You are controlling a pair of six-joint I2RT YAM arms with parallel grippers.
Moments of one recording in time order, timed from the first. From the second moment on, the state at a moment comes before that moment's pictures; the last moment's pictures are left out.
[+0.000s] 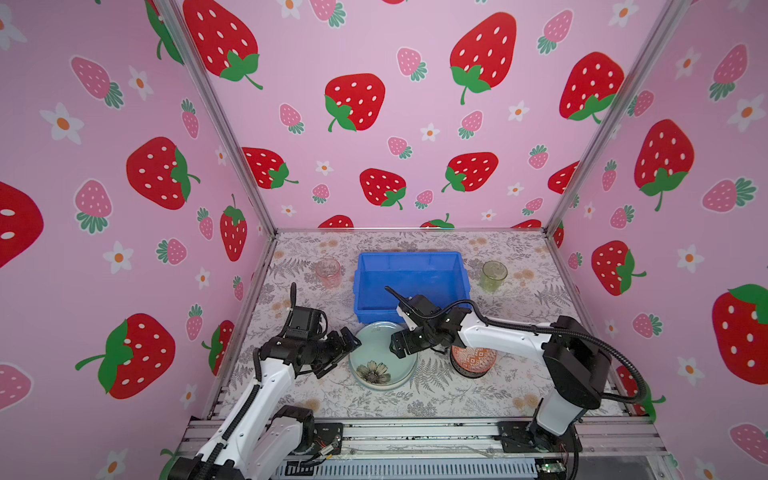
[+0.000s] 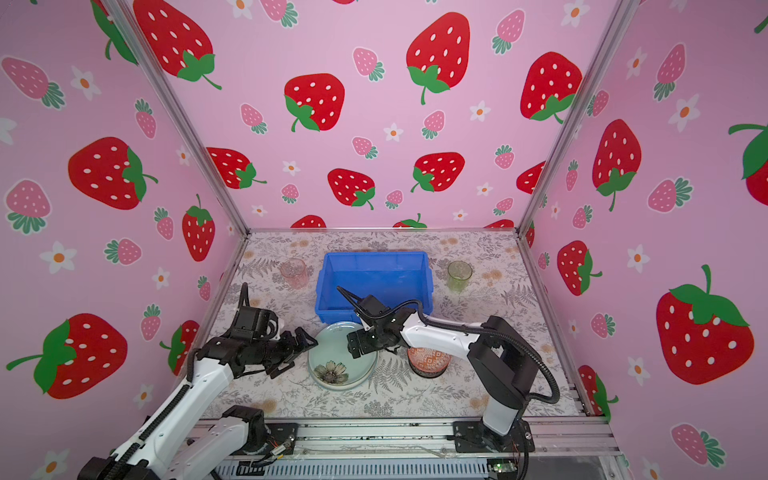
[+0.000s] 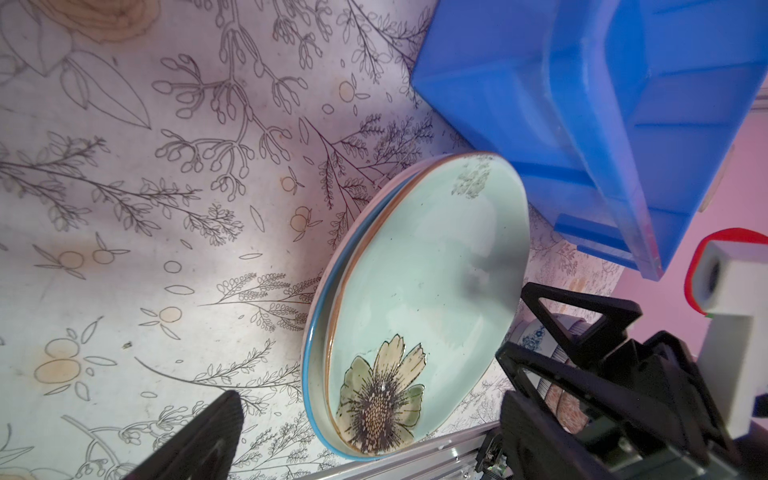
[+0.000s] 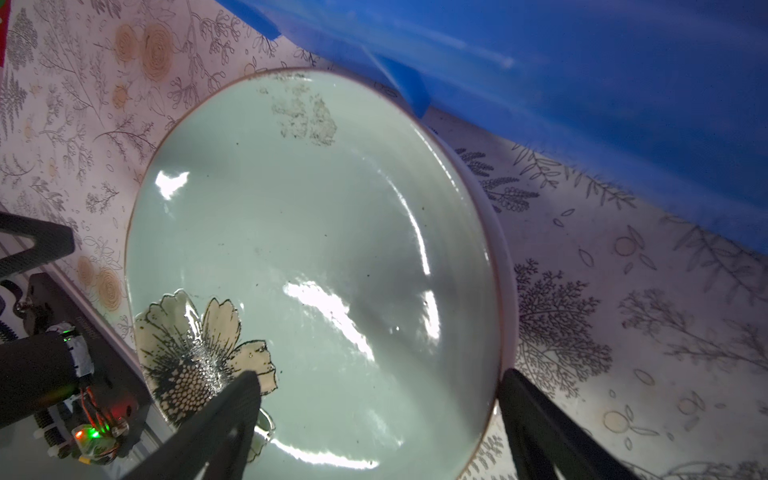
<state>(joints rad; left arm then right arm) -0.15 0.91 0.60 -0.81 0.43 -0.75 1.05 1.72 1.11 -0.43 -0.15 0.53</state>
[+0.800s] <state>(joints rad) -0.15 0.93 0.59 -0.78 0.44 -0.75 1.05 1.73 1.08 -0.35 -0.21 0.54</state>
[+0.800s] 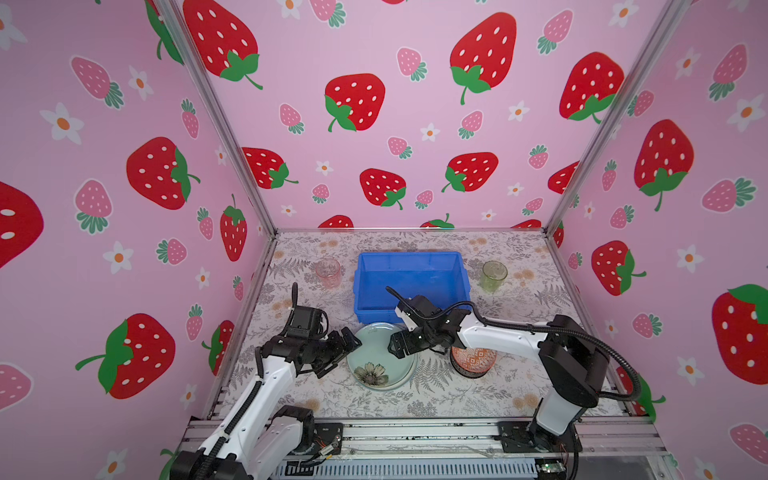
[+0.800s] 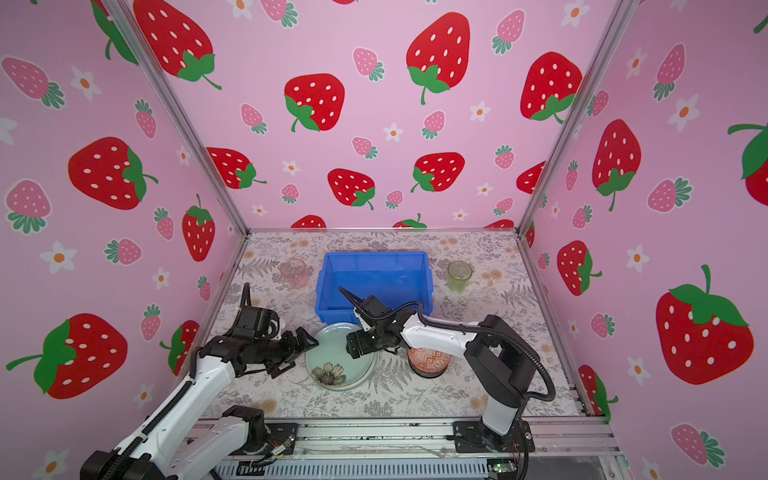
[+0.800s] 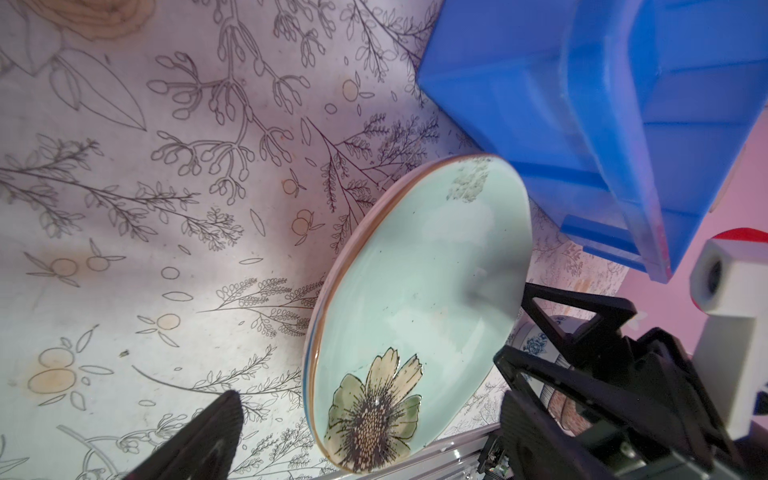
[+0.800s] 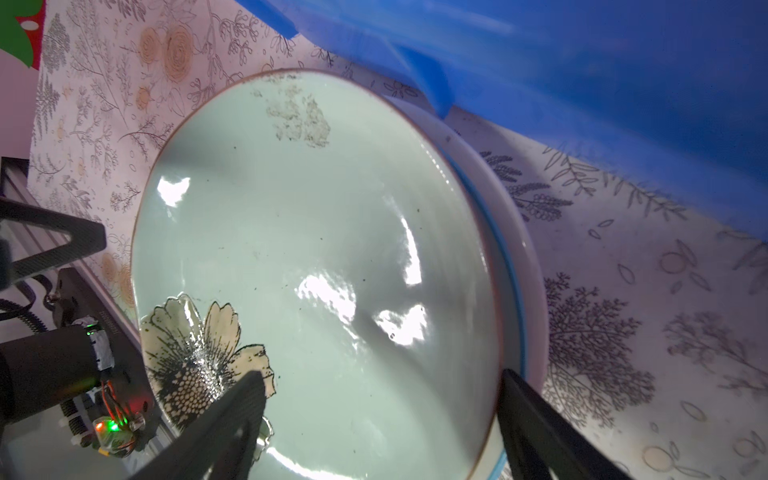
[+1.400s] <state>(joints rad) -0.15 0.87 0.45 -0.67 0.51 -0.84 1.05 1.73 1.01 -0.24 -0.31 0.57</state>
